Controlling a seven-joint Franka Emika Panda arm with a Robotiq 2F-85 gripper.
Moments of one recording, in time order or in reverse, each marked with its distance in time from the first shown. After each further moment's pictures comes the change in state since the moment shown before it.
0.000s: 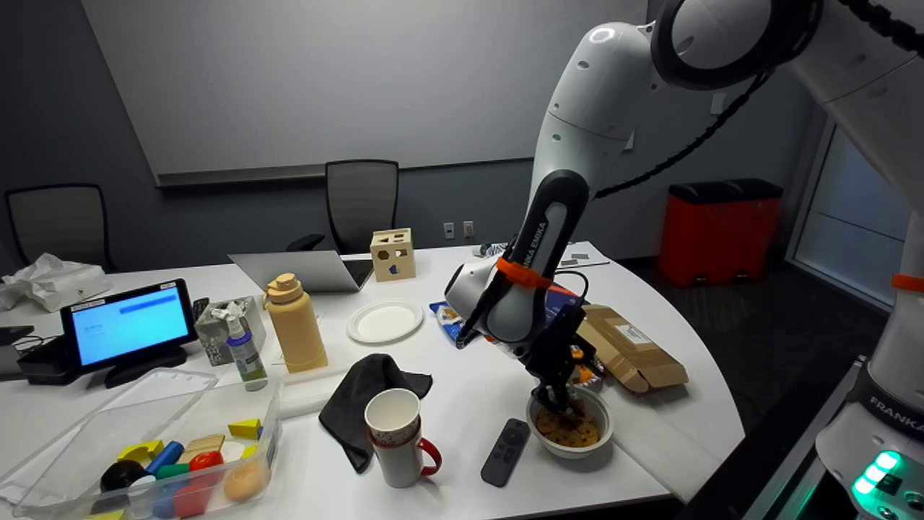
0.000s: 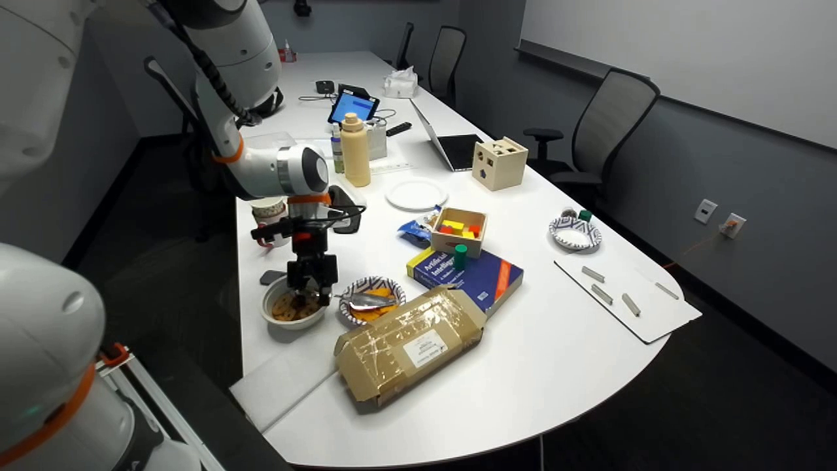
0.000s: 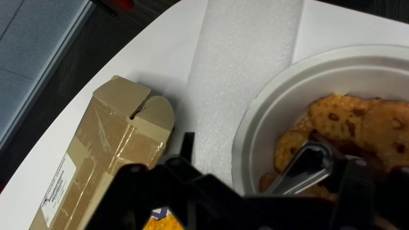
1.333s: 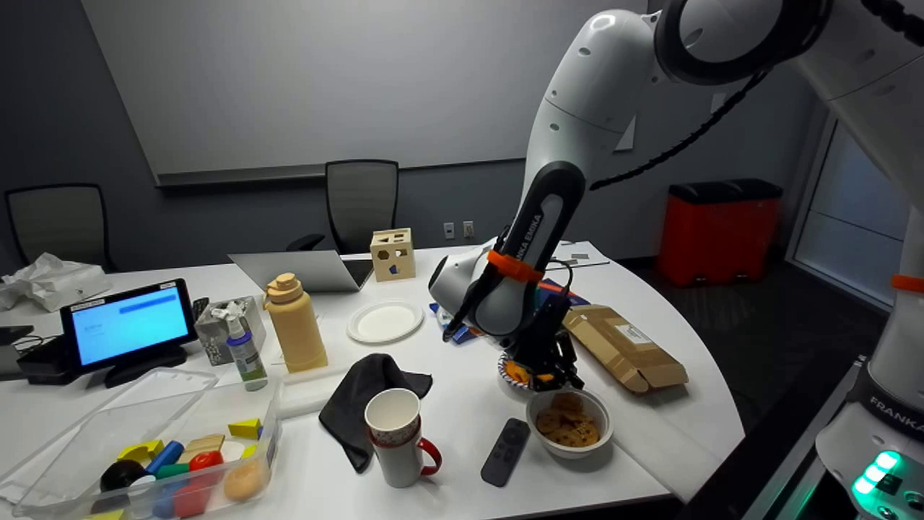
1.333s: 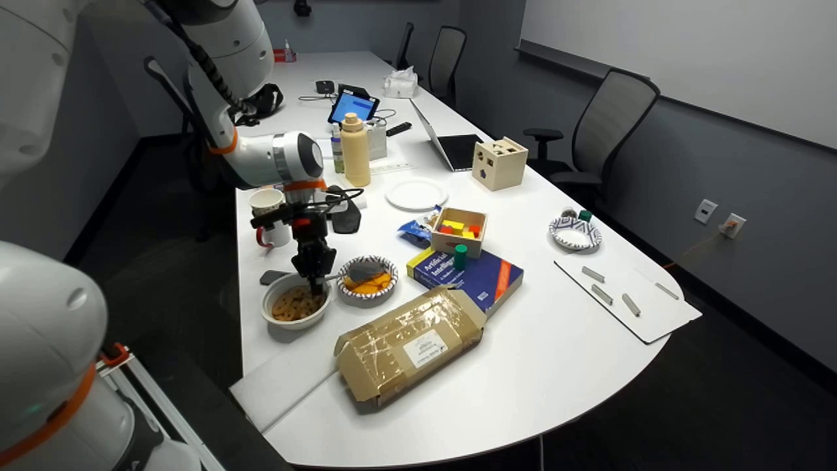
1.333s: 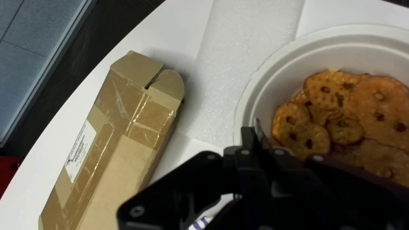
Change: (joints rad) arm 0.023 -0.018 0.007 0.053 -0.054 -0.046 0.000
